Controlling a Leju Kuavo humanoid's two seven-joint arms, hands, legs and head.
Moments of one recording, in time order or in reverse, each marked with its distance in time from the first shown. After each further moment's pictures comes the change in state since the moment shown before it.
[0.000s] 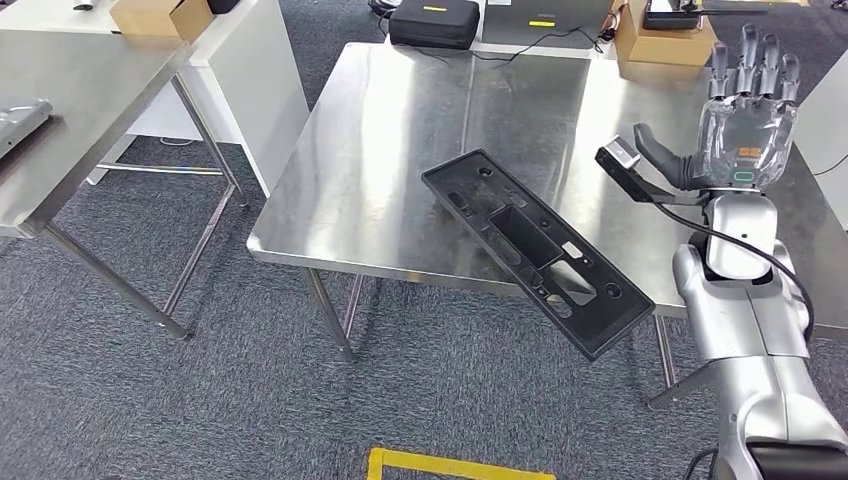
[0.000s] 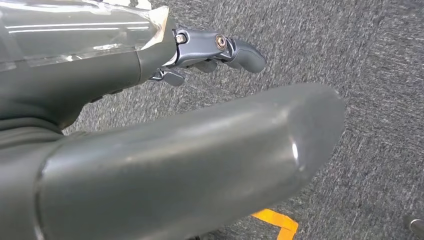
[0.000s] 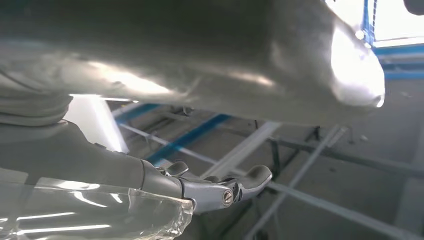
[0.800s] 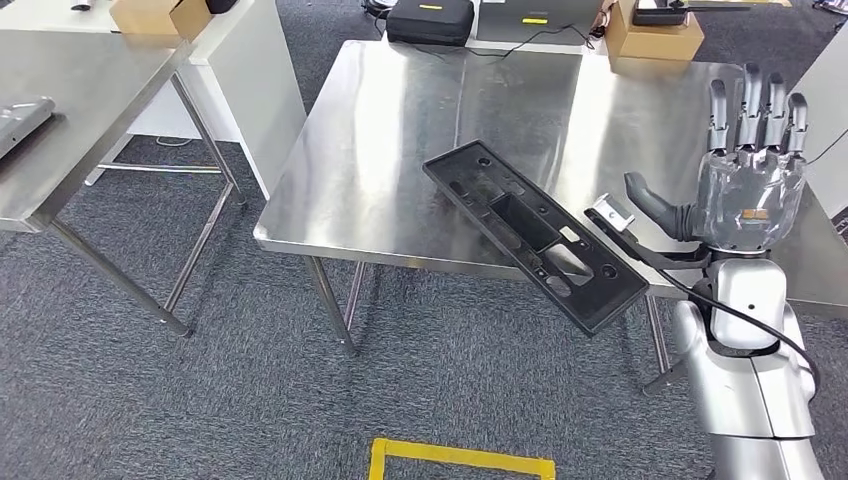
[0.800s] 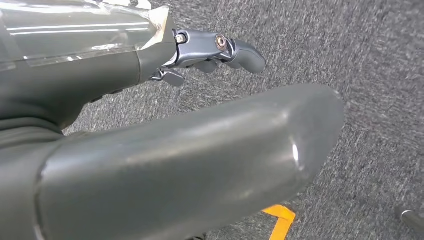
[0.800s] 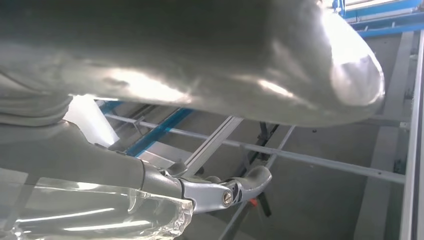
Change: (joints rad) left arm 0.016 -0.061 -0.001 -0.087 0.070 -0.023 0.037; right arm 0.268 0.012 -0.052 -0.364 0.000 -0.030 -0.058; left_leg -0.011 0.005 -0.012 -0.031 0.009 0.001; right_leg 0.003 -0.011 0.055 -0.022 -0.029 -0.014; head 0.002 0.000
